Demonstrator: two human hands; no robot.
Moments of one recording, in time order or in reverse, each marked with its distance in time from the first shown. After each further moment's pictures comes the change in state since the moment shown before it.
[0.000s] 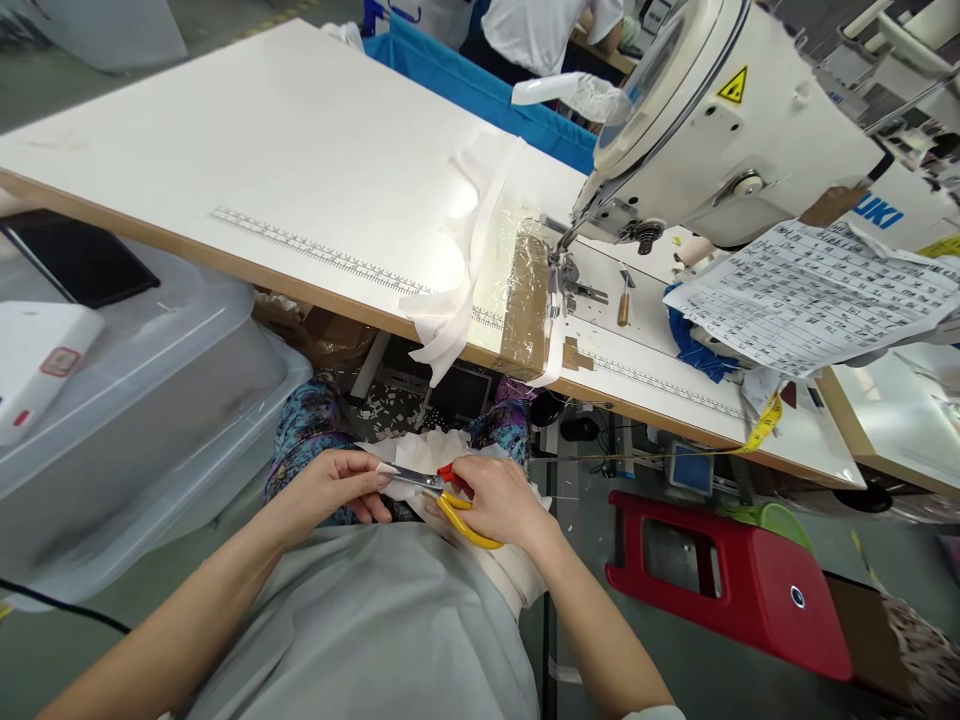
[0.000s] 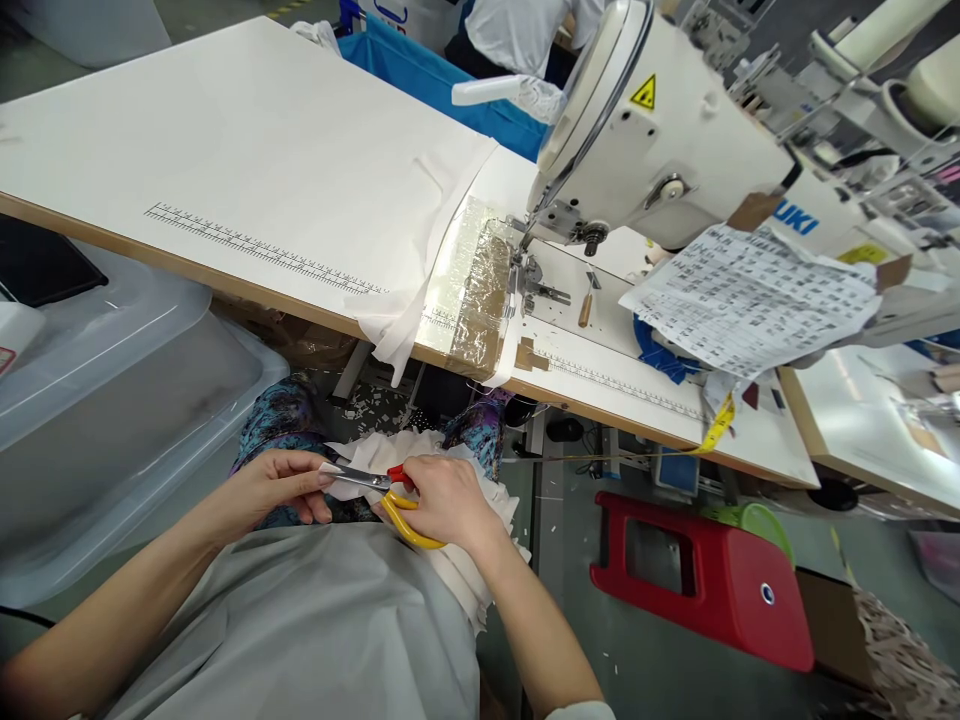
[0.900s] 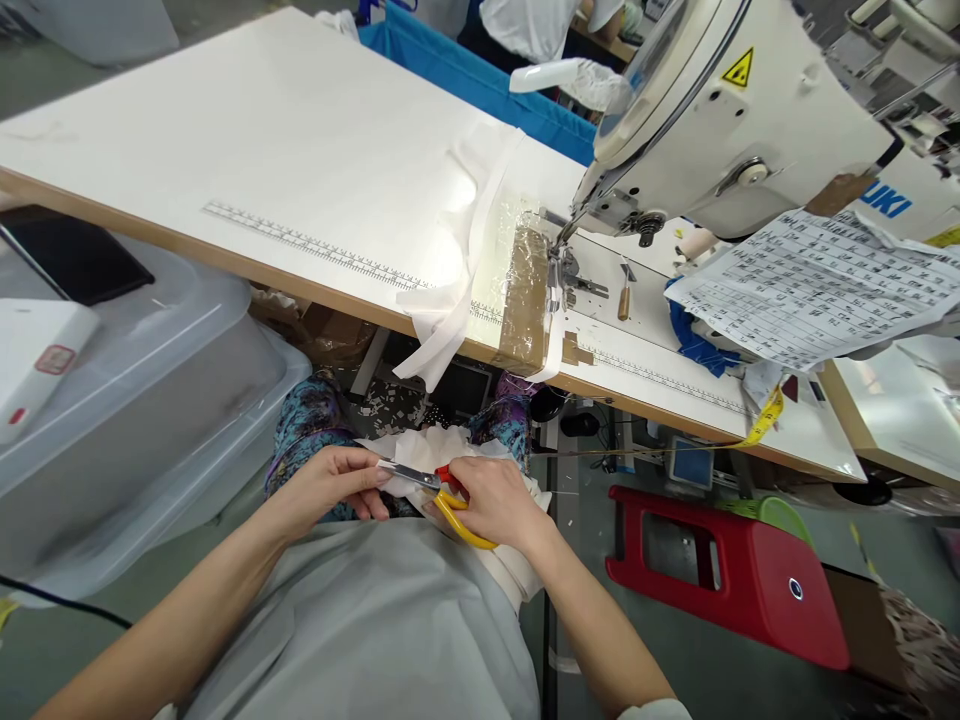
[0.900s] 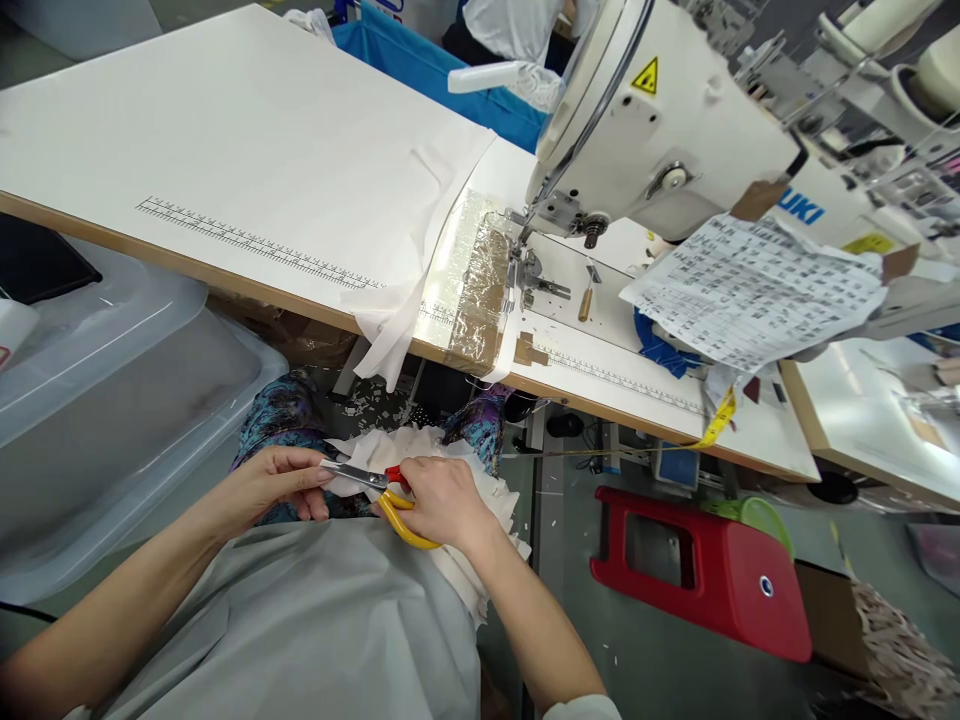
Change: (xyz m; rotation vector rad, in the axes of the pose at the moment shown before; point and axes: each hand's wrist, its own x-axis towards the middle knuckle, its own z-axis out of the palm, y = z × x) left_hand 0.001 0.003 0.001 0.004 -0.018 -0.006; right_hand -0.002 -0.003 0.006 -0.053 -0.013 -0.024
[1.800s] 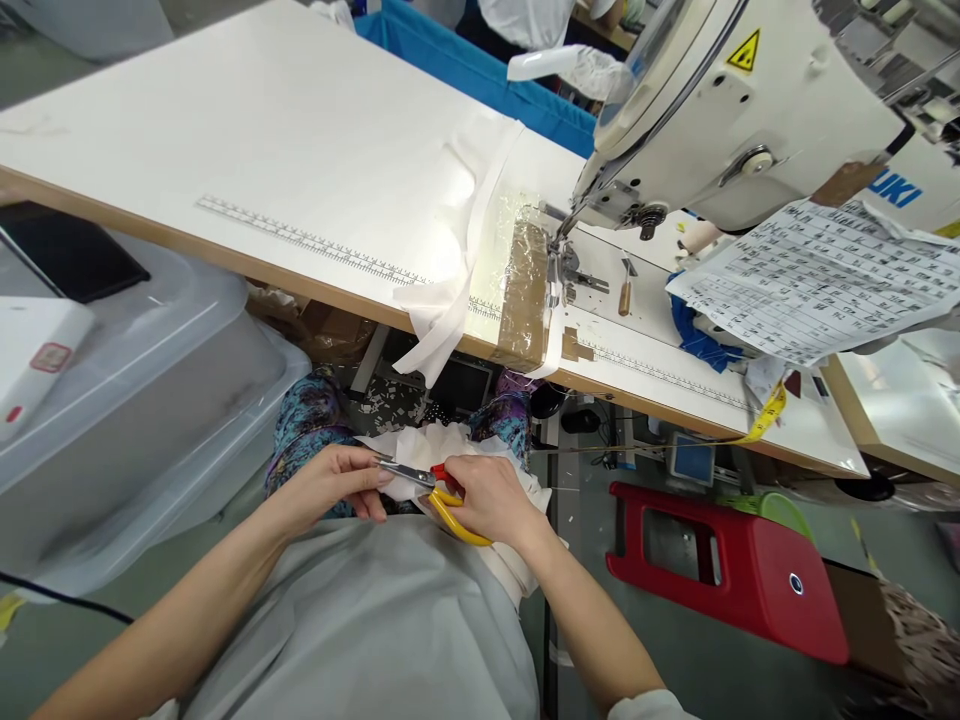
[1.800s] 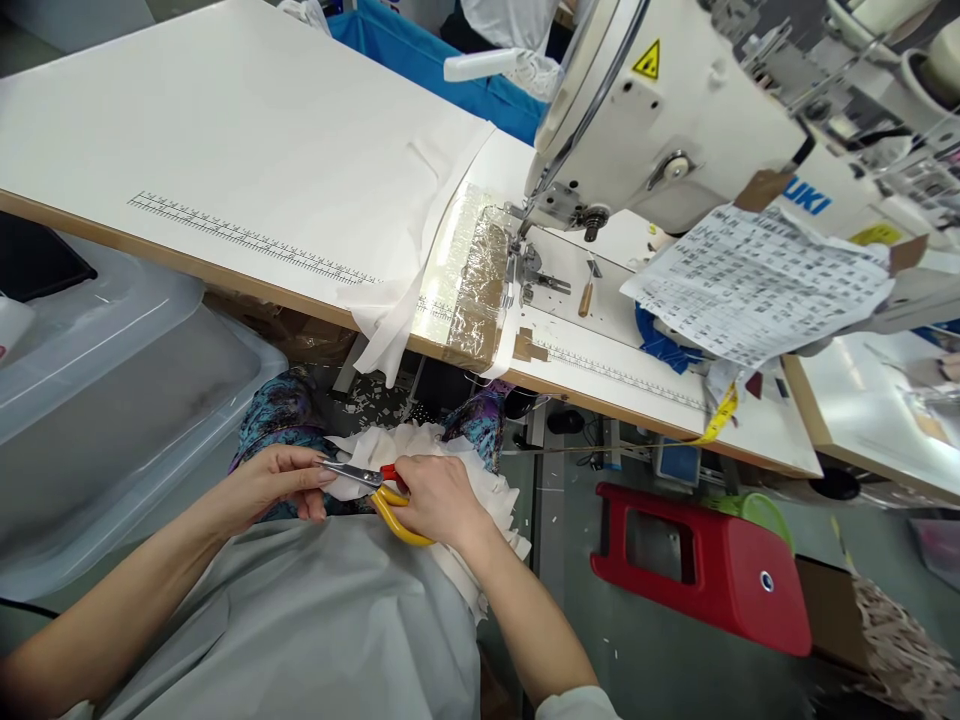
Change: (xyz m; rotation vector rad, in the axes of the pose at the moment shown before) left_hand 0.003 -0.001 0.002 0.005 -0.024 -0.023; right_hand 0.003 -0.003 0.006 0.015 -0.018 0.036
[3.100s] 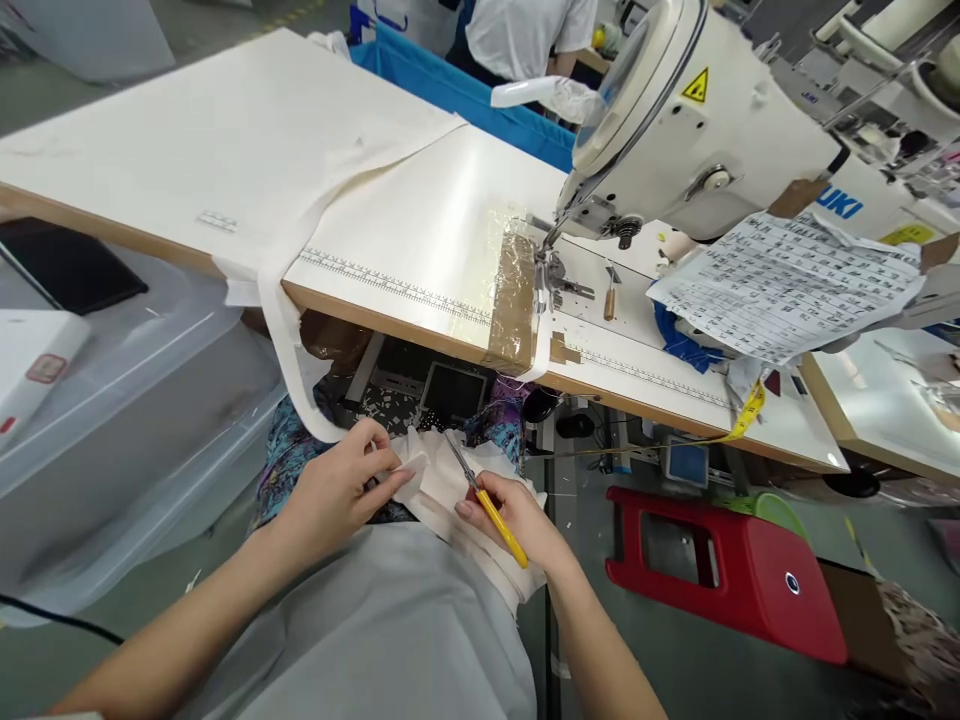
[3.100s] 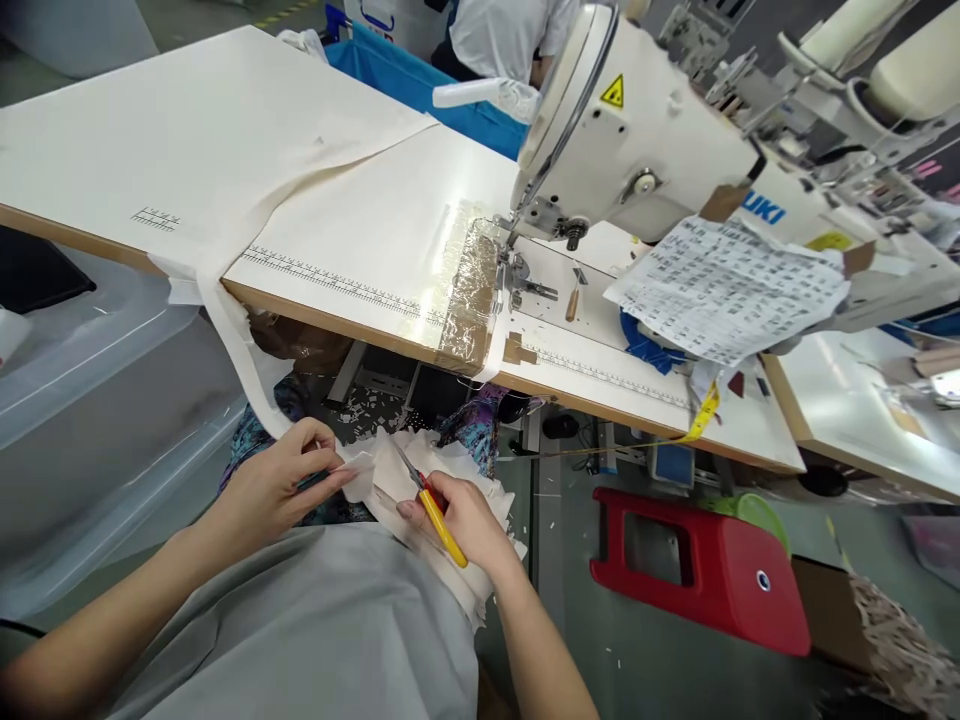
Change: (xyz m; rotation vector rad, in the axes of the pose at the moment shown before) left_hand -0.016 0.023 0.030 0.873 0.370 0.508; right_hand -0.042 0.019 -0.002 0.665 0.066 0.133
